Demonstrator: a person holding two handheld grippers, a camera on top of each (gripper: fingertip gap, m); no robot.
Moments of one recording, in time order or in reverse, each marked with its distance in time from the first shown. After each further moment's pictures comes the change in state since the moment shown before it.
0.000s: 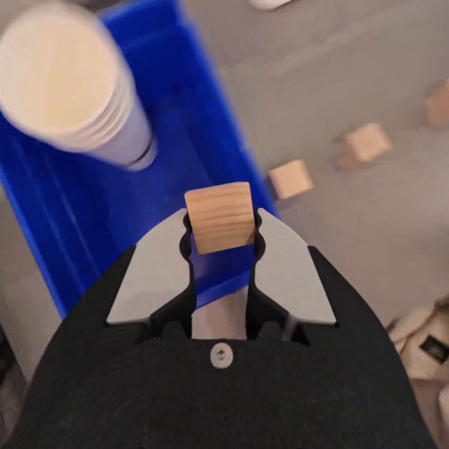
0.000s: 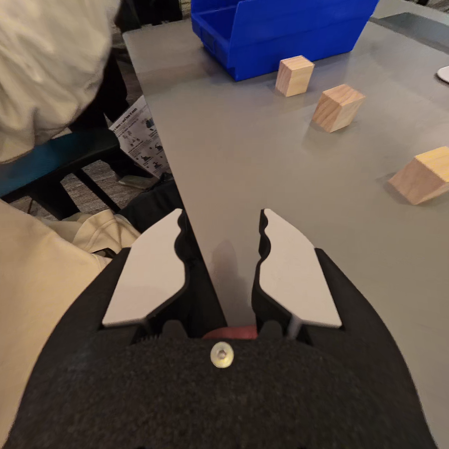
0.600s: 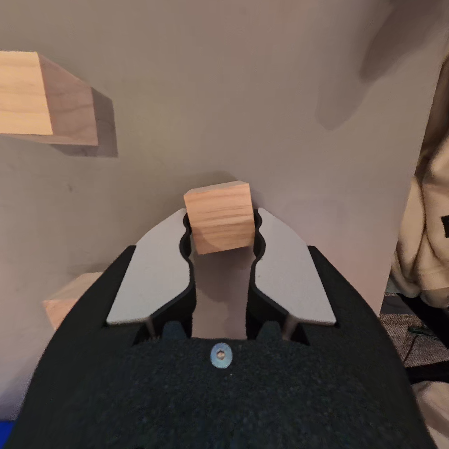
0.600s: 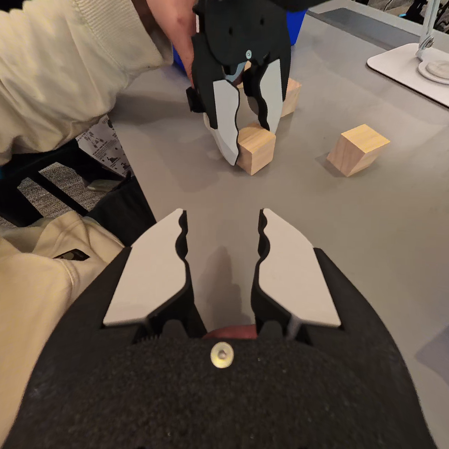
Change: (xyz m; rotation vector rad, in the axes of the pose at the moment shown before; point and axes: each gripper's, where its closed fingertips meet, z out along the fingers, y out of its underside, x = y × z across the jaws) left arm 0.289 0.043 0.119 -0.230 0.487 1.022; right arm 0.040 0.008 -0.025 -0.014 0.132 0.039
